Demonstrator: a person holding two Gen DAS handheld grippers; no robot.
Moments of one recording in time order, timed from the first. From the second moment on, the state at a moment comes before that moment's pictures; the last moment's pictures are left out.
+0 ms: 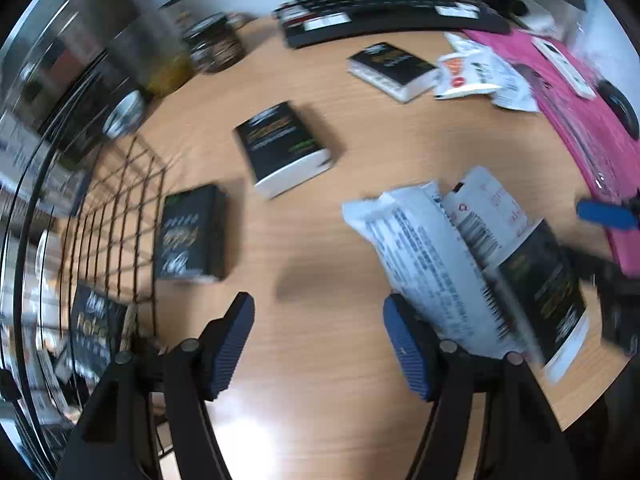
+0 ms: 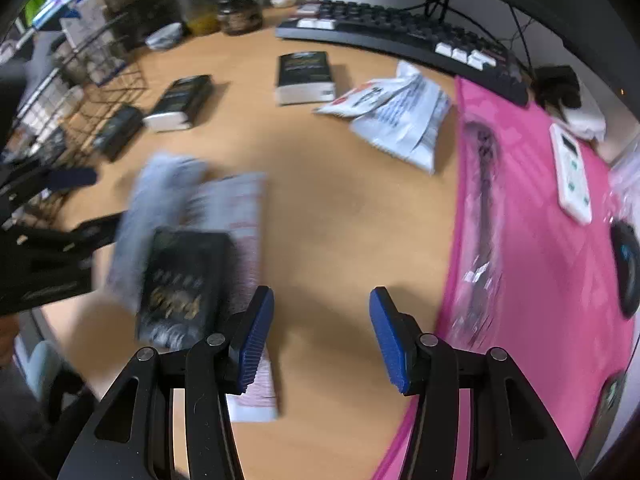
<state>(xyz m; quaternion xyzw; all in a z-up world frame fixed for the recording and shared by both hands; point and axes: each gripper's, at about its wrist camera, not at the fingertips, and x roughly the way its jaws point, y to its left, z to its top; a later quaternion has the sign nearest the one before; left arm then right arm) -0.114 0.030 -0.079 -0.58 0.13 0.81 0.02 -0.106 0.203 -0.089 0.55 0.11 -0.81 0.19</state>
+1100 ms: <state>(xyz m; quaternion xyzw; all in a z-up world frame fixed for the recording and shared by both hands) -0.116 0.035 -0.045 -0.56 0.06 0.82 0.02 -0.095 0.207 -0.056 0.52 0.03 -0.84 0.15</state>
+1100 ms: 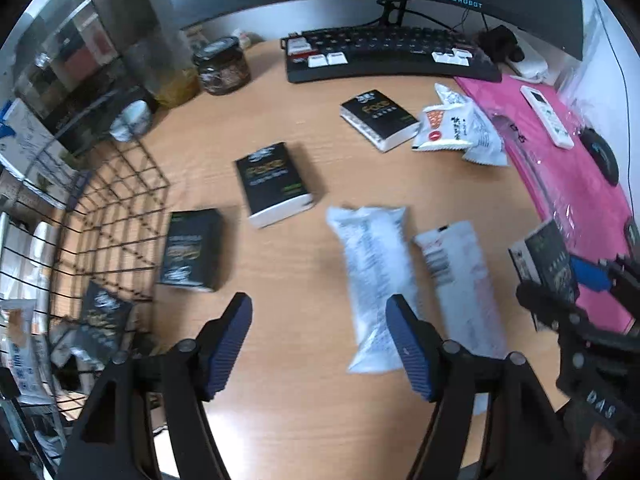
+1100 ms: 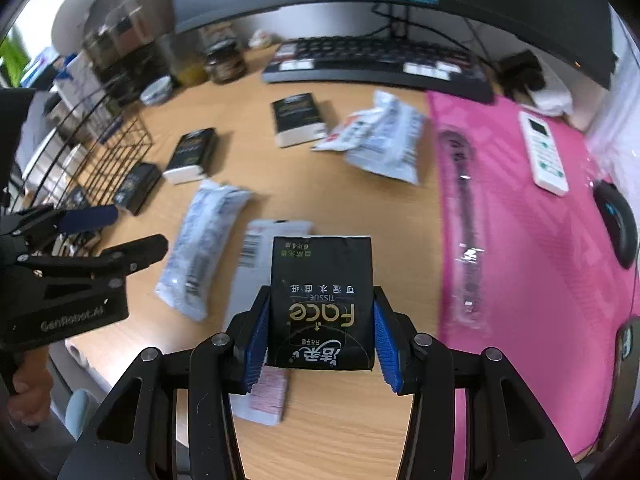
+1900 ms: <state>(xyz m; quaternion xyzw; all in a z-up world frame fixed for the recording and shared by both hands) -0.137 0.054 -0.060 -0.57 0.06 0.82 0.02 -0.115 0.232 -0.069 0.54 0.02 -0.83 0.15</state>
